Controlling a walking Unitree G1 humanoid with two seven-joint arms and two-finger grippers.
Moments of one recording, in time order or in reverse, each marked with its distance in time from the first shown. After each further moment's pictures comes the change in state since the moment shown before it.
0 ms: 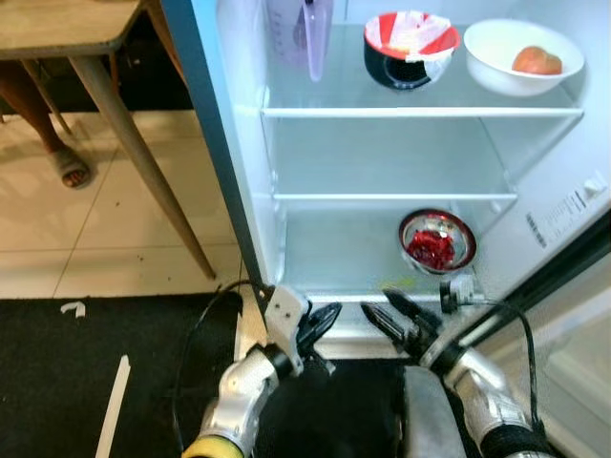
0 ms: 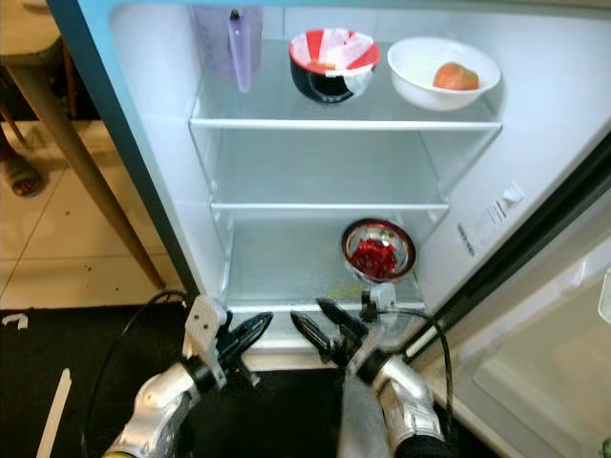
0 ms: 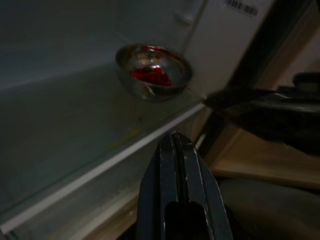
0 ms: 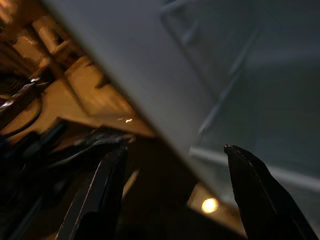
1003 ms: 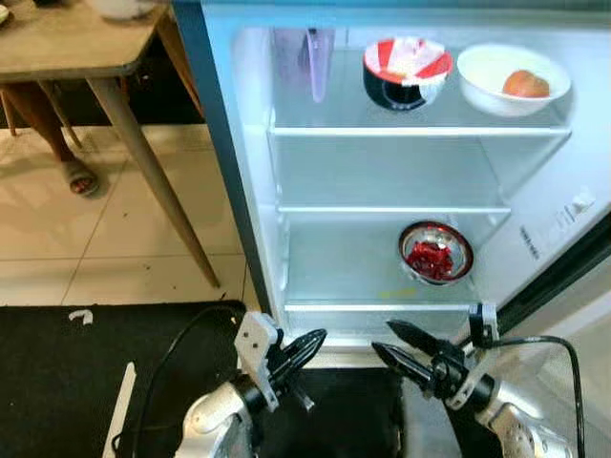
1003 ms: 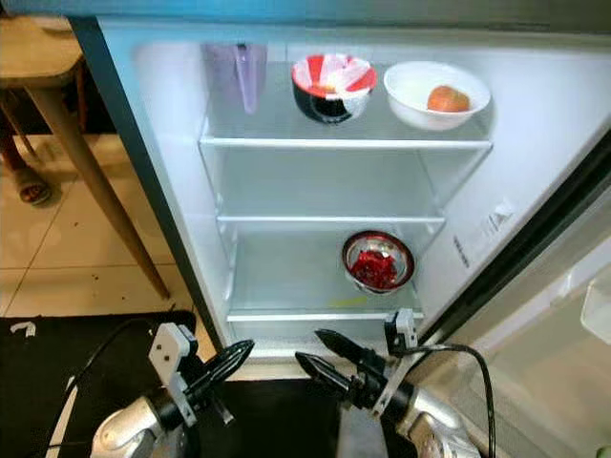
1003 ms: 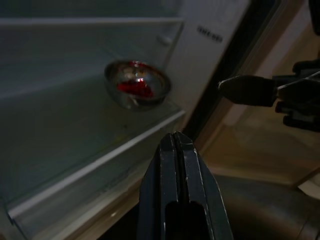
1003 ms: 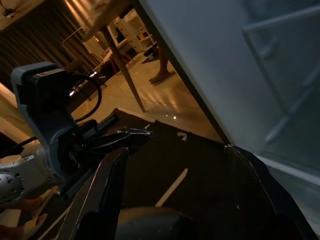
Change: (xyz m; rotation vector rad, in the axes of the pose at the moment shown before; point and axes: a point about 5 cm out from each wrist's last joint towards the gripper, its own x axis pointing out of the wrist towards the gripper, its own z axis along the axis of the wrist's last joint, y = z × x) left arm -0.045 -0.012 0.010 -0.057 -0.027 -0.050; right arm -0.028 0.023 0.012 0.038 0.005 0.167
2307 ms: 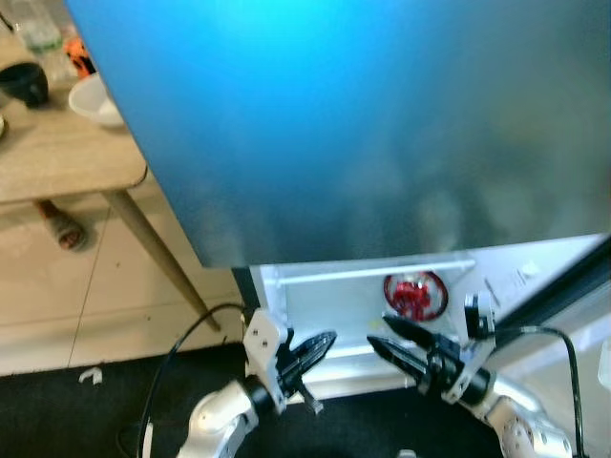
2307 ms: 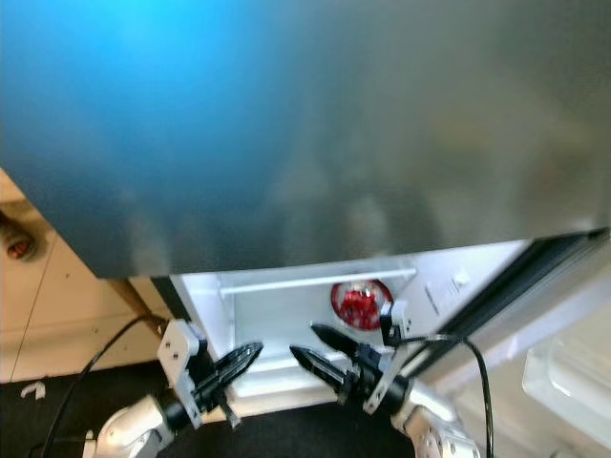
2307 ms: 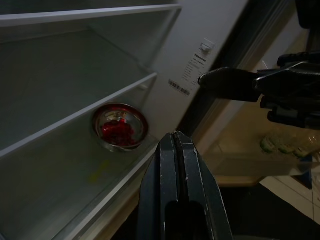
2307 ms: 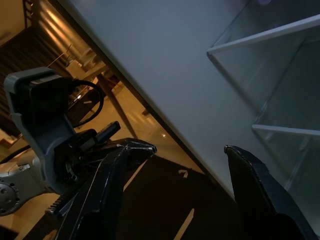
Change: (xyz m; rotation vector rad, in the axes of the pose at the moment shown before) left arm 0.005 -0.010 0.004 -0.023 0.034 -0.020; right arm 0.006 0.003 0.007 0.016 -0.005 -0.003
